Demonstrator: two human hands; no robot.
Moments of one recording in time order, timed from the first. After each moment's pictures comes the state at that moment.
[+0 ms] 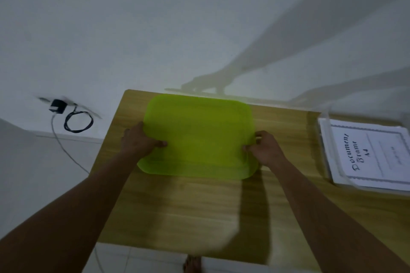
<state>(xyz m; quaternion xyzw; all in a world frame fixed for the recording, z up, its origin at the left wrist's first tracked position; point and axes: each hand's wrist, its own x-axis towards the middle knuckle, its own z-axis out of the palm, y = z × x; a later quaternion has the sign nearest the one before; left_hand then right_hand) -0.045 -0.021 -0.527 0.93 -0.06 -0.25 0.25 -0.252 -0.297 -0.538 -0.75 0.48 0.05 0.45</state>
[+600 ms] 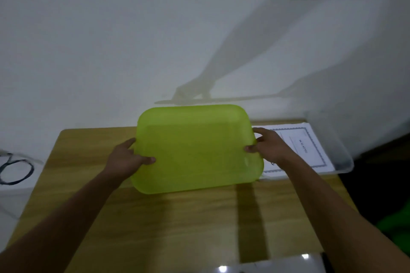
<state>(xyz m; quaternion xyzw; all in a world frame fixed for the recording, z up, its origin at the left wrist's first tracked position) -0.166 -0.129 -0.417 0.85 -0.10 -0.32 0.41 -0.398 -0.408 -0.416 -0.72 0.47 -0.02 0.52</state>
